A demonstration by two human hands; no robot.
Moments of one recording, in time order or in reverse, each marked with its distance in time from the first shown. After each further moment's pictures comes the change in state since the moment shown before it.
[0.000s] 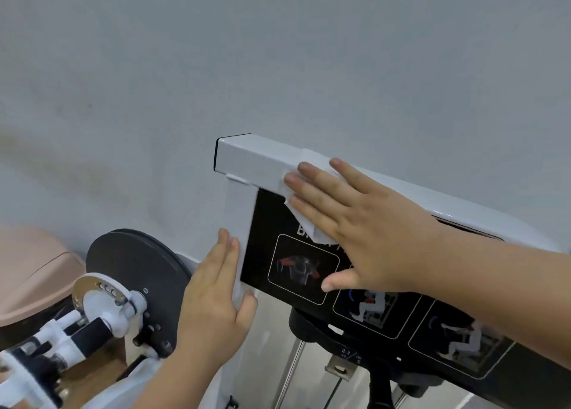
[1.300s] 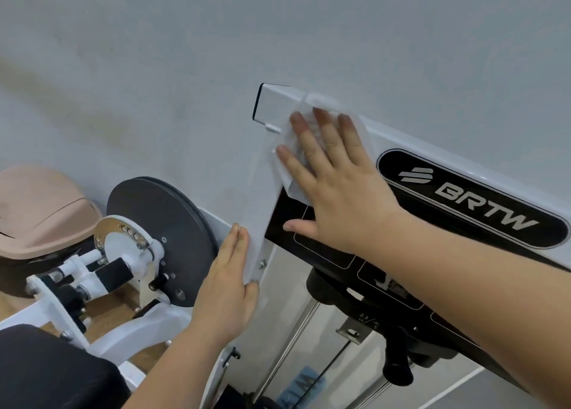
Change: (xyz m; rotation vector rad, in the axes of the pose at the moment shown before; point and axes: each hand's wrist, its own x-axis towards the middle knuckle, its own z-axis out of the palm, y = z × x) left_hand -0.044 -0.026 0.016 -0.137 -0.199 -0.212; right_hand 0.067 -0.063 0.014 -0.032 0.101 0.225
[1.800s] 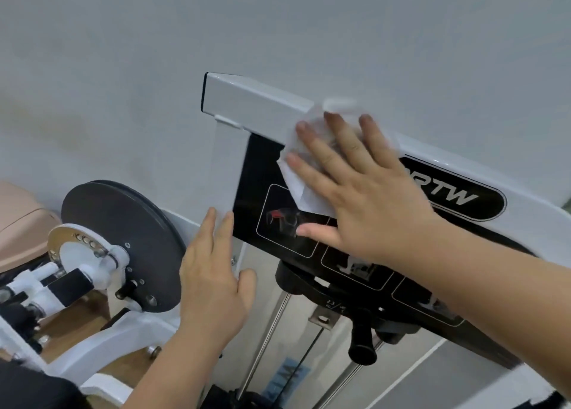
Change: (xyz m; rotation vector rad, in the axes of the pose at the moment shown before) left_hand -0.001 0.052 0.010 0.031 0.250 0.130; right_hand -0.071 0.043 0.006 -0.010 0.052 0.009
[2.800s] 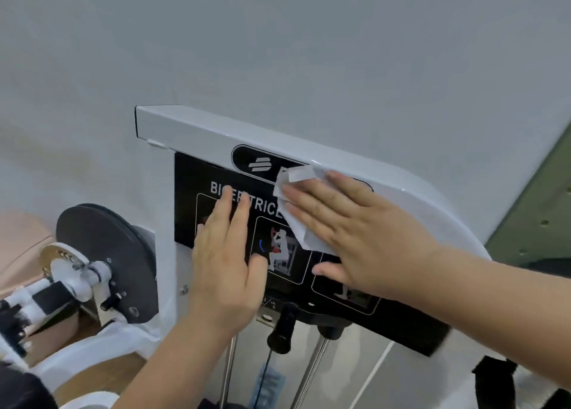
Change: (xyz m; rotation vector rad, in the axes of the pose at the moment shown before) left_hand 0.004 0.141 0.020 -0.034 -0.035 0.110; right_hand -0.120 0.066 0.016 0.012 0.063 -0.176
